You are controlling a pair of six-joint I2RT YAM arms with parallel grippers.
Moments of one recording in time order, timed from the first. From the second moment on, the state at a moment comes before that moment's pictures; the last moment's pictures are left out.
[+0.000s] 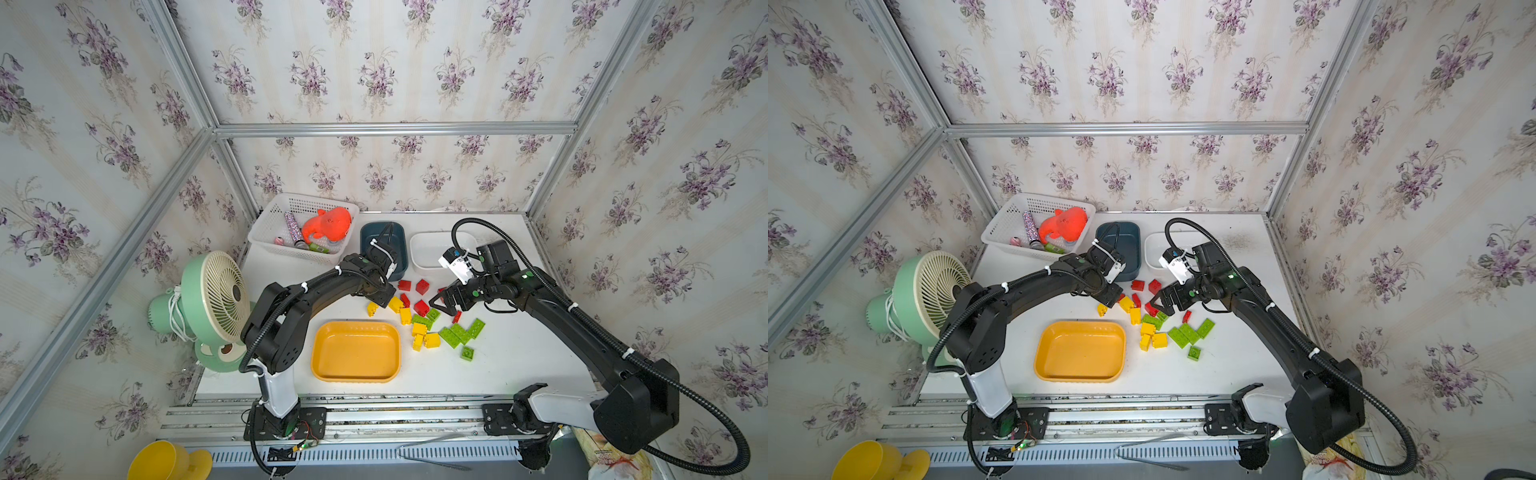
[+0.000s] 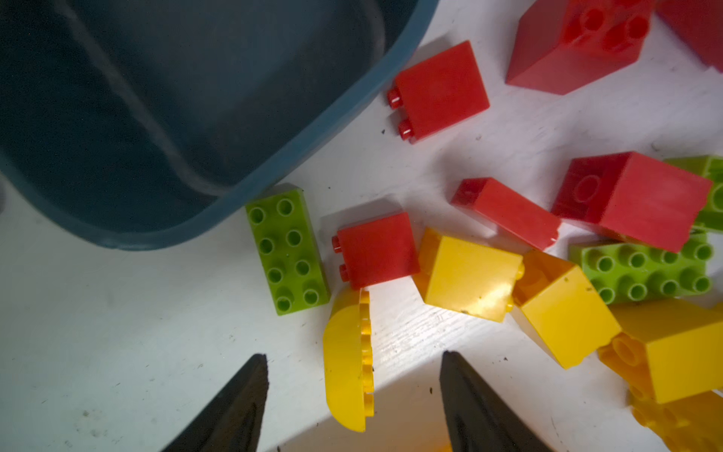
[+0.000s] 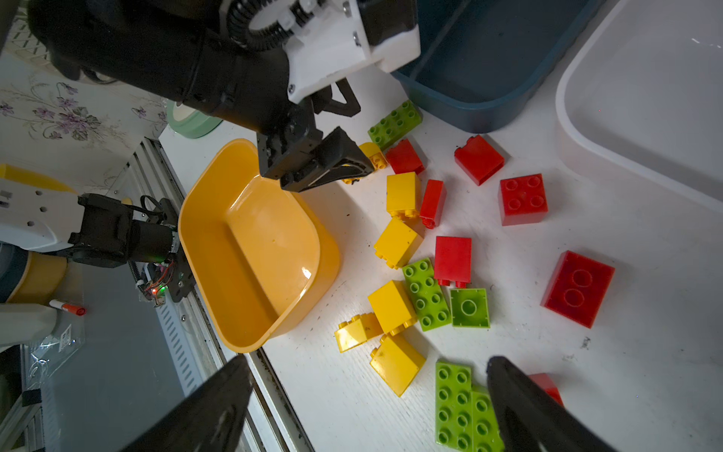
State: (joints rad) left arm -0.62 1.85 1.34 -0.74 -0.07 -0.02; right arm 0.37 1.27 1.07 -0.78 -0.56 -0.08
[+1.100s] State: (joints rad) left arm -0.62 1.91 1.33 -0.72 -0.08 -0.04; right arm 0.37 1.31 1.08 -0.80 -0.55 -0.11
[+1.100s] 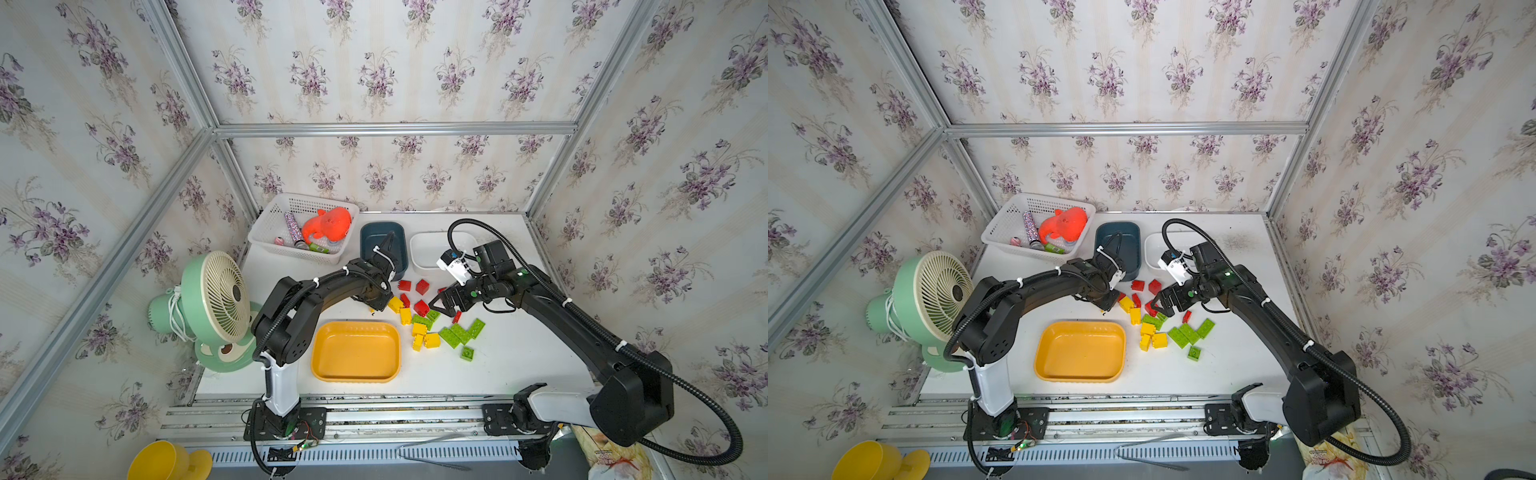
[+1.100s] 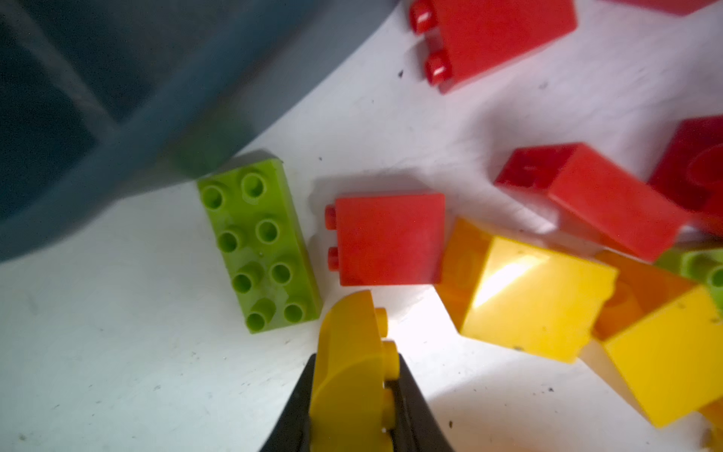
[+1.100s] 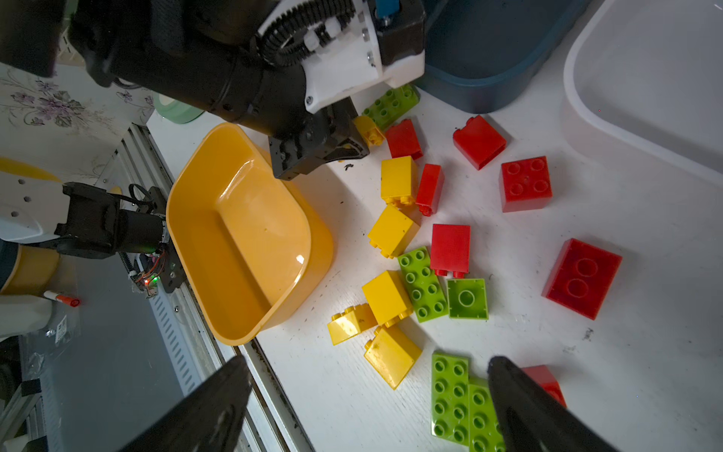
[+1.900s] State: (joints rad) left arm -0.53 2.01 2.00 -1.05 -0.06 -0.03; right arm 0.36 1.35 1.17 -0.82 -0.53 -0.15
